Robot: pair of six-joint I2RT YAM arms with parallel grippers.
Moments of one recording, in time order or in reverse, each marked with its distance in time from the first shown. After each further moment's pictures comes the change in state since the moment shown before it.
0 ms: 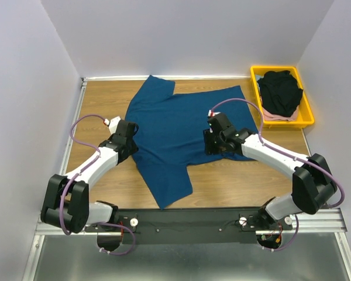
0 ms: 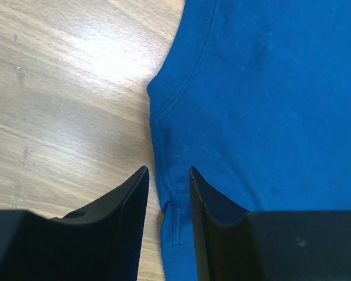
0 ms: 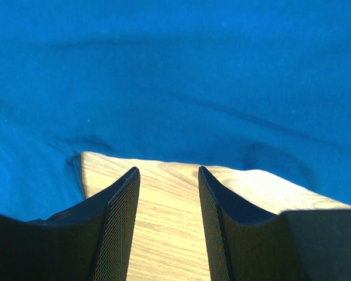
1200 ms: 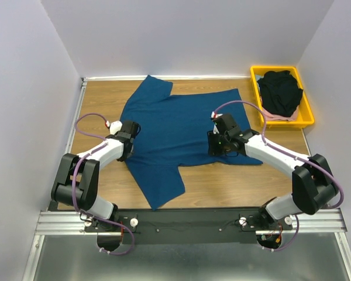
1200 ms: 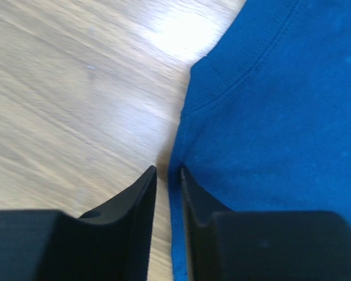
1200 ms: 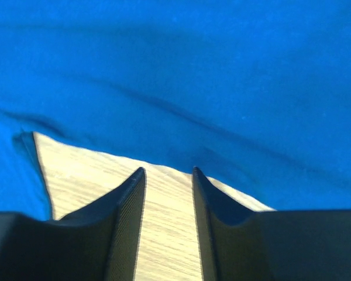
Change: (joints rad) left arm 0.024 0.210 0.056 -0.090 -0.170 0.037; right arm -0.070 -0.013 -0.055 0.035 -0.090 -0.065
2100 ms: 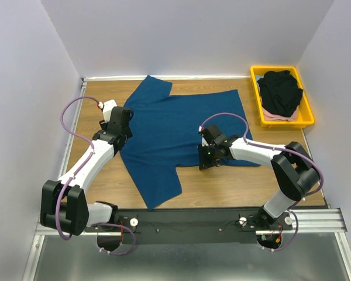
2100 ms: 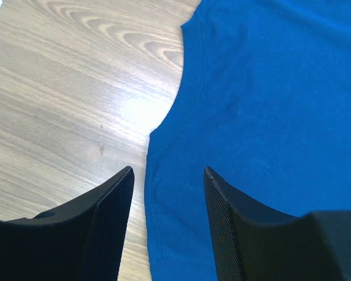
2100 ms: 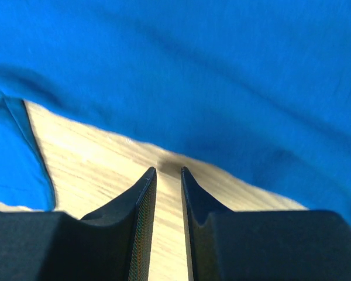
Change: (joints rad) left arm 0.010 -0.227 0.129 0.016 -0.012 0.153; right arm 0.101 0.186 -0.032 0.069 -0.158 0.079
